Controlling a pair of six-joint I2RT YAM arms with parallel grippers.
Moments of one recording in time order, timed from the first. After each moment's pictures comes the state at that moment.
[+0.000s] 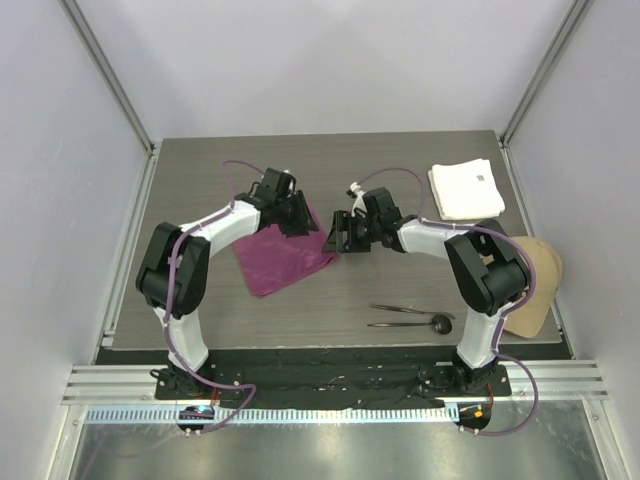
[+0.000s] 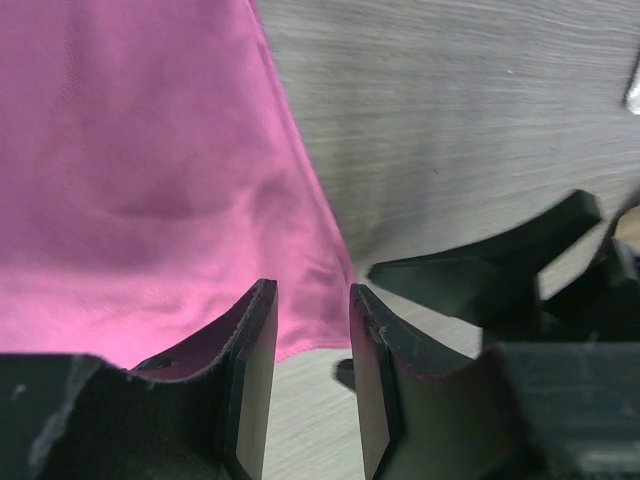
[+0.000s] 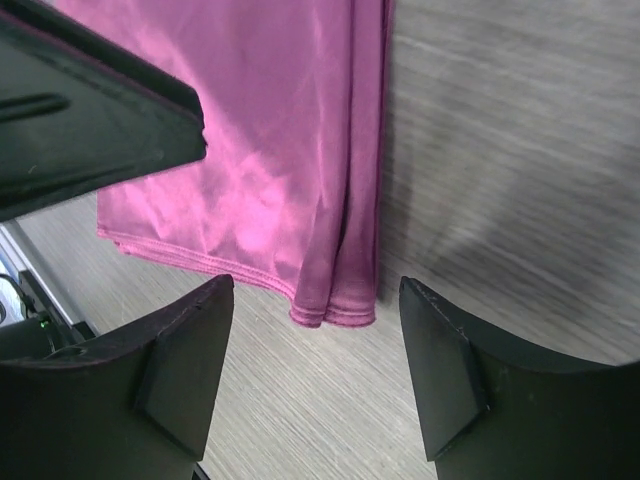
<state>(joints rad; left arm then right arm) -0.45 1.87 1.28 -0.31 0.23 -0.74 0.50 1.84 1.04 0.03 -0.45 0.48</state>
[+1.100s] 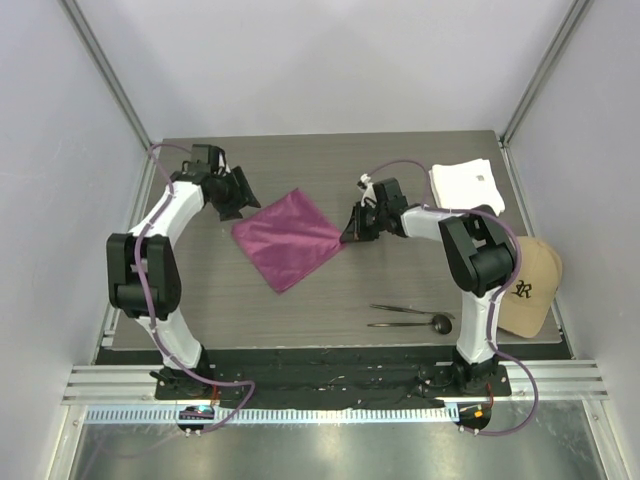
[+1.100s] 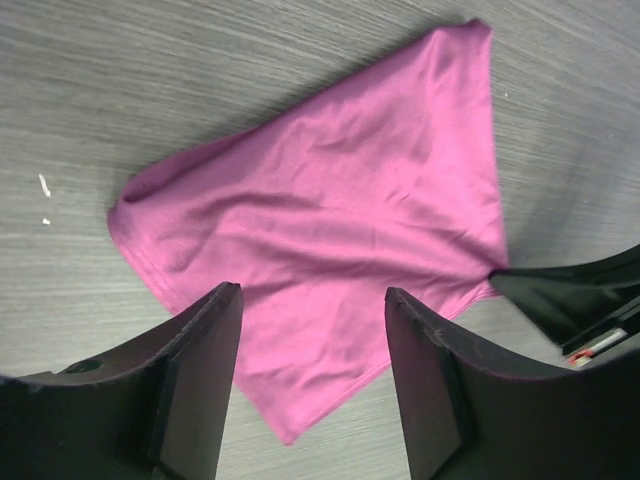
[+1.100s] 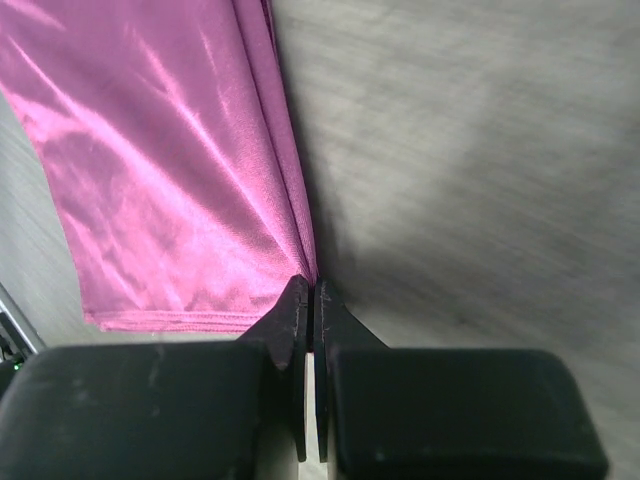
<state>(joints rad) -0.09 1.76 1.38 -0.59 0.23 -0.54 0.39 1.99 1.14 0.01 -0.48 0.42</state>
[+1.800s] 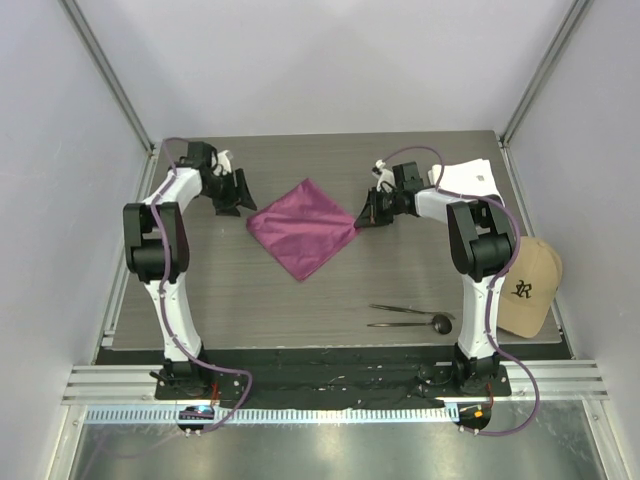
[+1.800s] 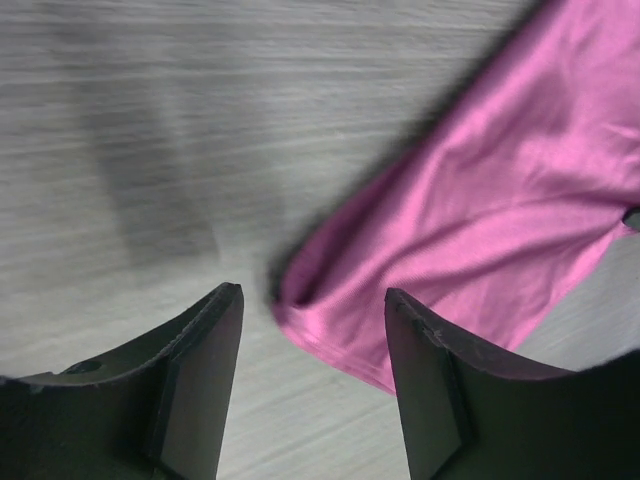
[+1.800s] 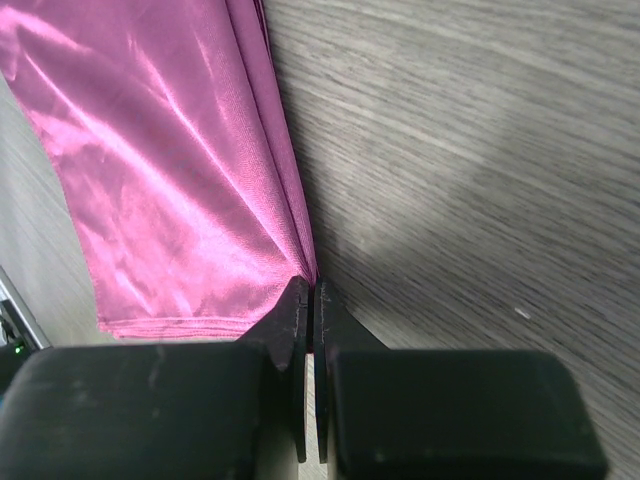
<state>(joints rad) 0.01 2.10 1.63 -0.64 0.45 -0.22 0.24 2.12 1.36 -0.17 -0.62 0.26</state>
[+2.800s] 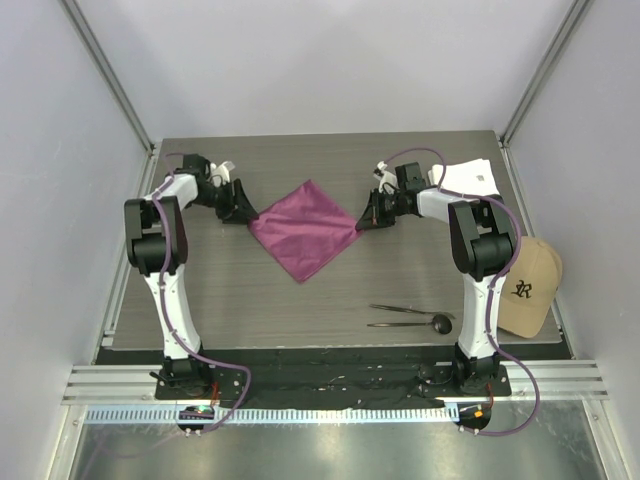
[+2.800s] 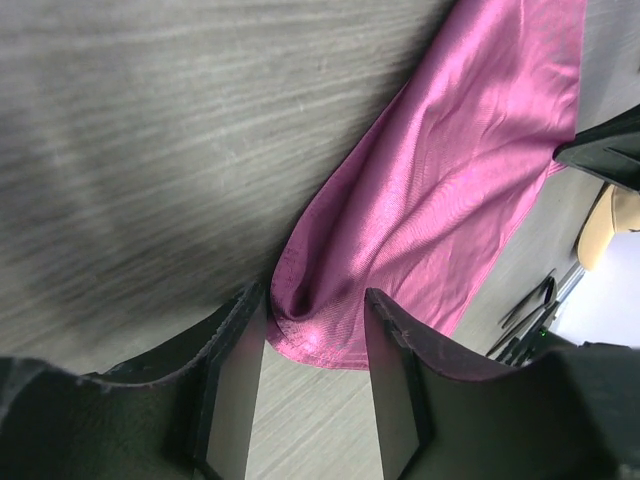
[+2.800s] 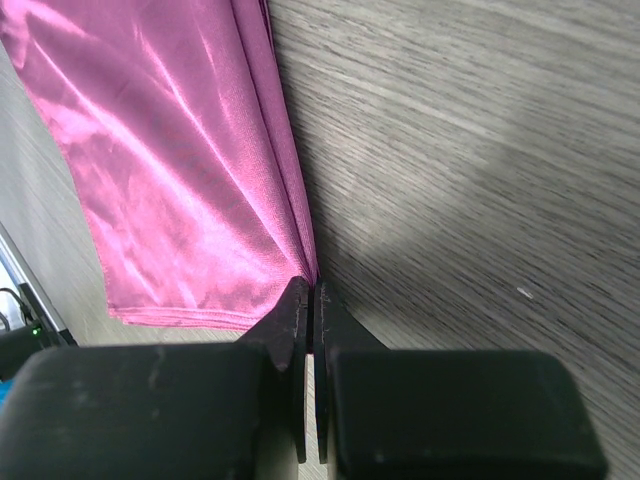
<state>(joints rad) 0.07 2.23 1.64 -0.65 0.75 -0.13 0.22 2.12 1.36 -0.20 -0.67 0.25</state>
